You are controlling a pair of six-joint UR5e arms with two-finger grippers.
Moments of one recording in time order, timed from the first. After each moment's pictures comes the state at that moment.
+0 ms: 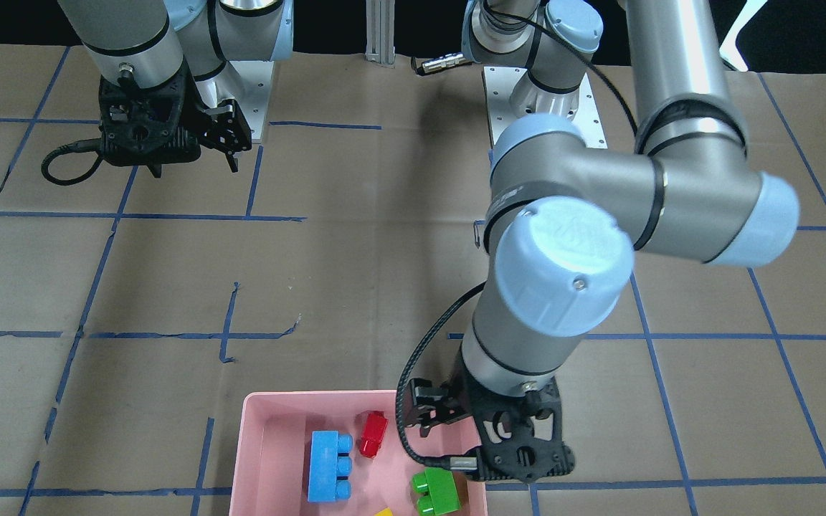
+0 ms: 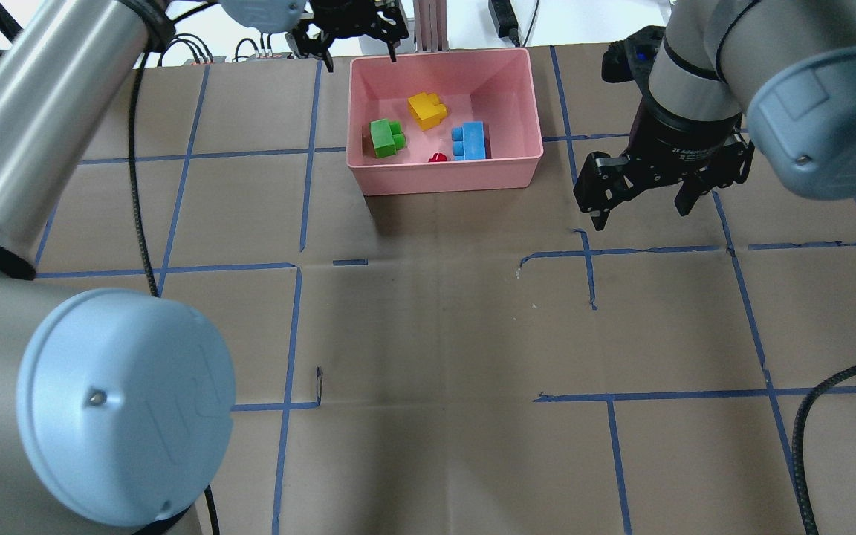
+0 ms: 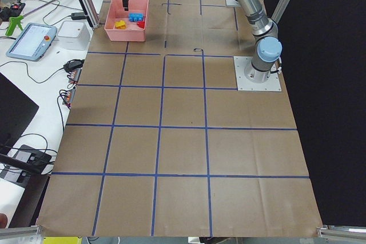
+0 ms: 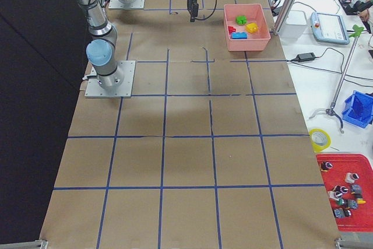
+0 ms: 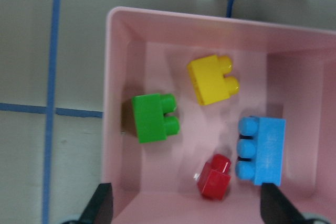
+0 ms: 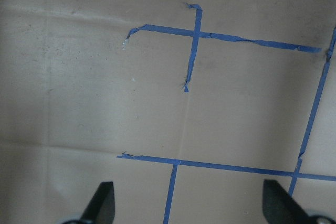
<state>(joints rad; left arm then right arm) -1.70 -2.18 -0.95 -1.46 1.53 -0.15 1.63 -1.60 1.65 -1.54 -1.60 -0.08</state>
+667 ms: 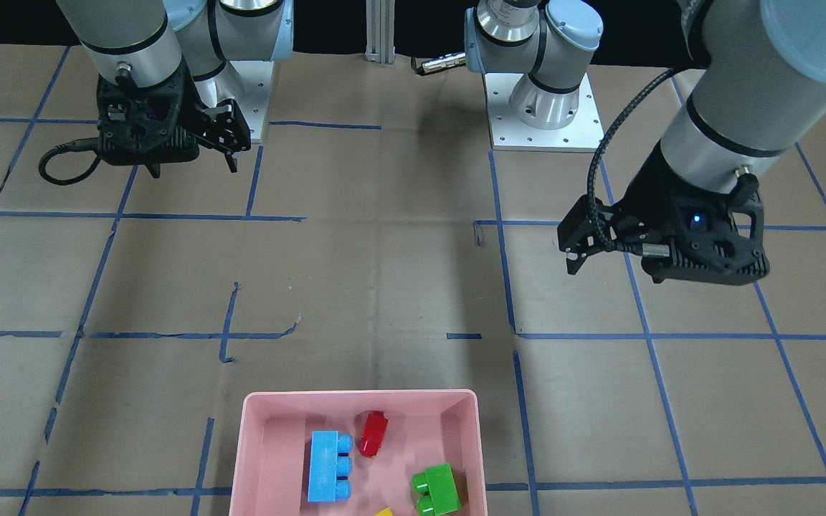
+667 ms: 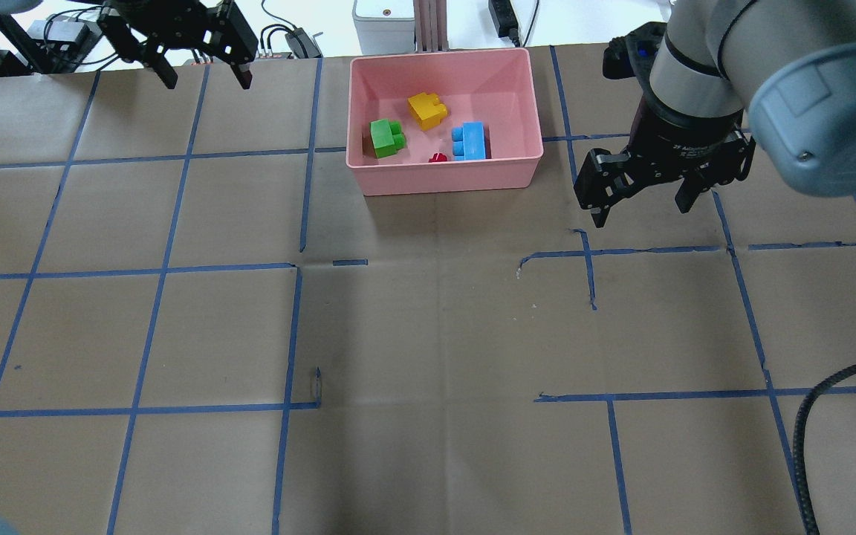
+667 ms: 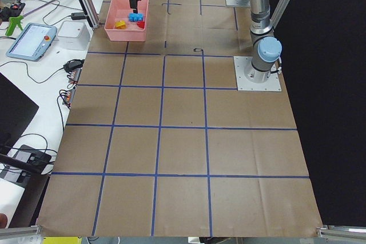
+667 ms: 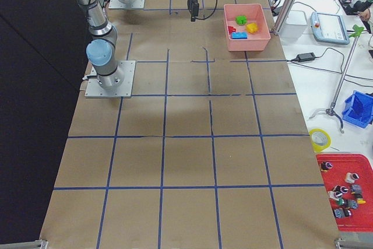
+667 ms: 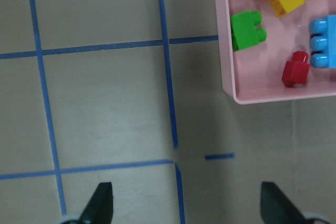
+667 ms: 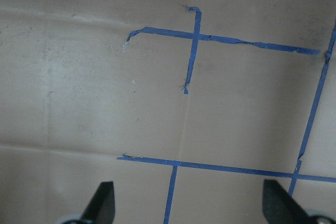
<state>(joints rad) -1.53 -1.79 -1.28 -1.61 1.55 0.13 1.63 -1.60 1.64 -1.54 -1.60 -0.08</state>
